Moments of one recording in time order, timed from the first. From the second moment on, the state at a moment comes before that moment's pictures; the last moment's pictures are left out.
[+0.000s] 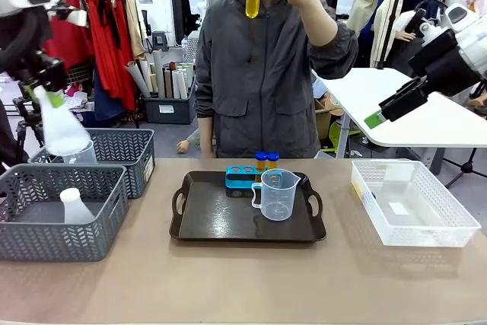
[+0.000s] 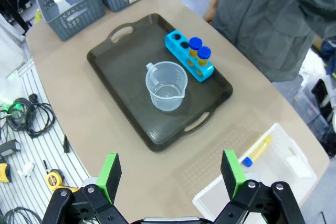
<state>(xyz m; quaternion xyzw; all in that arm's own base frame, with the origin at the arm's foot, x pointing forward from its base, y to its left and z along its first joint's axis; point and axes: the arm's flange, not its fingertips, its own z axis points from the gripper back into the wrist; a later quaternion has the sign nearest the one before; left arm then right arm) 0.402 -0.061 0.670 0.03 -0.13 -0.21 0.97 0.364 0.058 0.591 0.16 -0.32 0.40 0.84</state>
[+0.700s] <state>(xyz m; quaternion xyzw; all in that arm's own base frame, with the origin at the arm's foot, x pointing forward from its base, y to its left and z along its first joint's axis) 0.389 -0.123 0.680 0.04 -0.14 -0.28 0.95 0.364 0.058 0.591 0.16 -0.32 0.40 0.84</state>
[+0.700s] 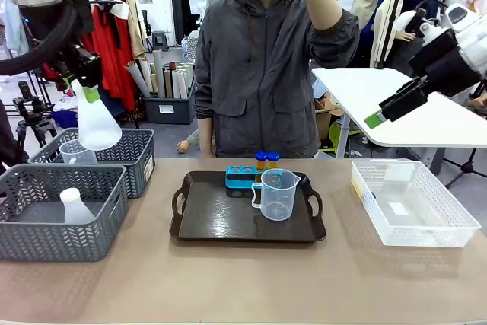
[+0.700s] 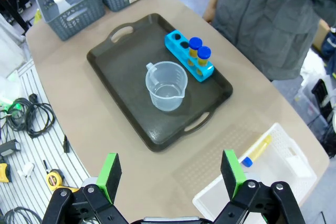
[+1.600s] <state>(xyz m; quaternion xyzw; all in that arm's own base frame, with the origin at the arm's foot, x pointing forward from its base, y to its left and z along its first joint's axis) 0.403 -0.223 0.688 0.04 -0.18 -0.38 0.91 0.364 0.058 0.591 0.16 -0.32 0.40 0.84</state>
